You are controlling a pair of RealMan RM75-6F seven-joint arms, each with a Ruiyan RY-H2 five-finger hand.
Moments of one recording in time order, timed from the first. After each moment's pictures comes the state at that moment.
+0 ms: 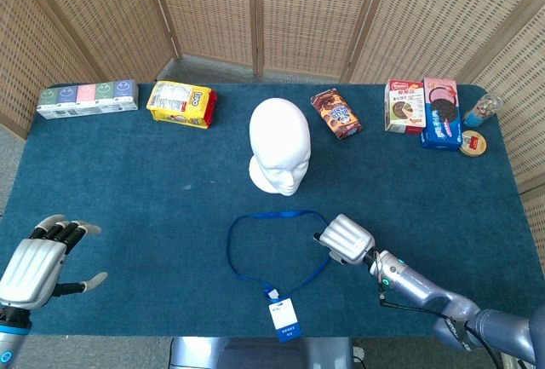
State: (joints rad) left arm -0.10 -0.92 0.02 -2.09 1.58 1.42 0.30; right arm 0.71 -1.47 -0.05 -1.30 -1.73 0.94 -0.15
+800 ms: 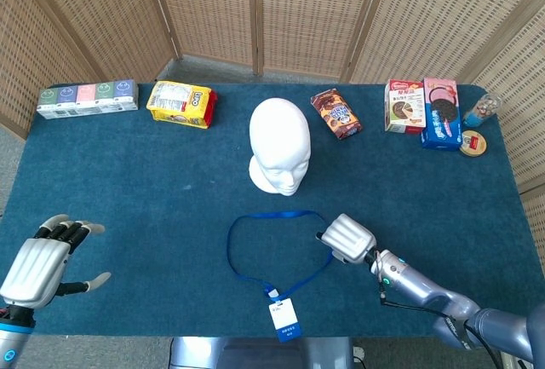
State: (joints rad) left arm -0.11 -0.93 0.02 -2.09 1.58 1.41 0.30; right arm 0.71 -1.47 -0.07 -1.29 -1.71 0.94 -0.18
